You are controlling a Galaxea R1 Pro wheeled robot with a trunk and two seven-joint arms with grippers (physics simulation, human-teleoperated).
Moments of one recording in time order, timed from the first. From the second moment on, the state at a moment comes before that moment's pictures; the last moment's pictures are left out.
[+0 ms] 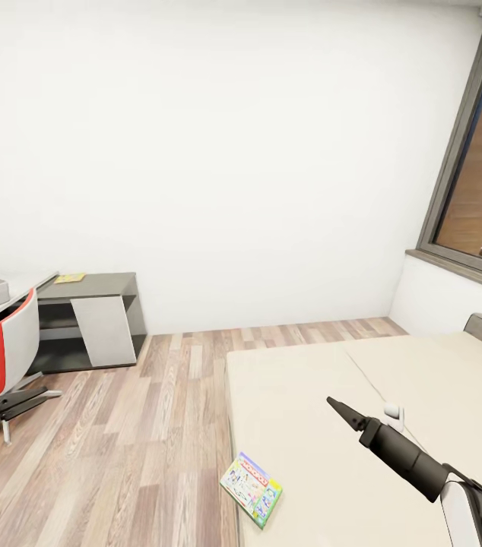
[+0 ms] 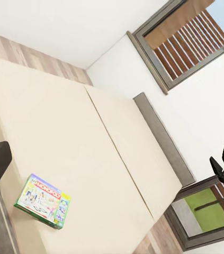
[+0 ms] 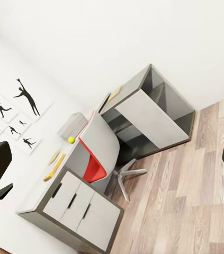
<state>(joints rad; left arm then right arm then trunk) -0.47 0.56 0.59 -0.90 0.02 0.85 -1.57 -0.14 0.03 -0.44 -1.54 -0.40 0.72 0.94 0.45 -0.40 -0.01</state>
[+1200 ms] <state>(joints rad) -0.47 0.56 0.59 -0.90 0.02 0.85 -1.57 -0.14 0.03 -0.44 -1.54 -0.40 0.72 0.94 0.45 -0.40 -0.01</state>
